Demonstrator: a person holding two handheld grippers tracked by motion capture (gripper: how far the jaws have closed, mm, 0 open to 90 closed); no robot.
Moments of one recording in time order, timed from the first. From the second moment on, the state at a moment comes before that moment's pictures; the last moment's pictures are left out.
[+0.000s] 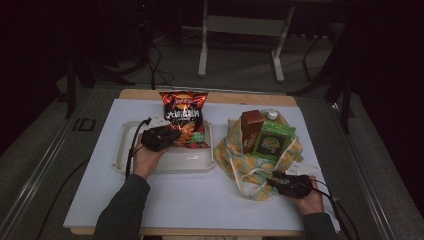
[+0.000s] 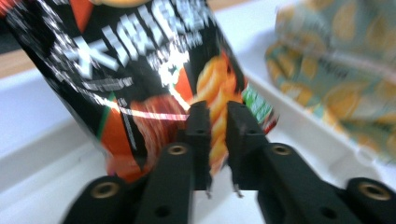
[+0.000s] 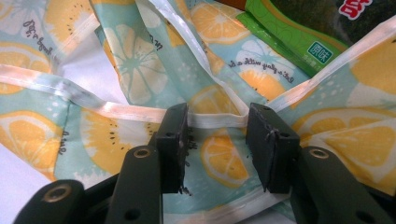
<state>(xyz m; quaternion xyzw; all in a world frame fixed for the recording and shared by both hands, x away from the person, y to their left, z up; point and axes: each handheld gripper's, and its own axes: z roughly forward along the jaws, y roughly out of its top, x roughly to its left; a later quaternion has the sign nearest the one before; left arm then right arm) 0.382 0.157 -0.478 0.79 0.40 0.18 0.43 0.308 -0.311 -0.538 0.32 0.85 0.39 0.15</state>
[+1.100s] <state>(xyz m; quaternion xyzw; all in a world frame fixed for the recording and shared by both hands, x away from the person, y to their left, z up) 0.400 0.134 -0.504 0.84 0.40 0.16 0.34 0.308 -0.311 -0.538 0.32 0.85 0.39 0.15</state>
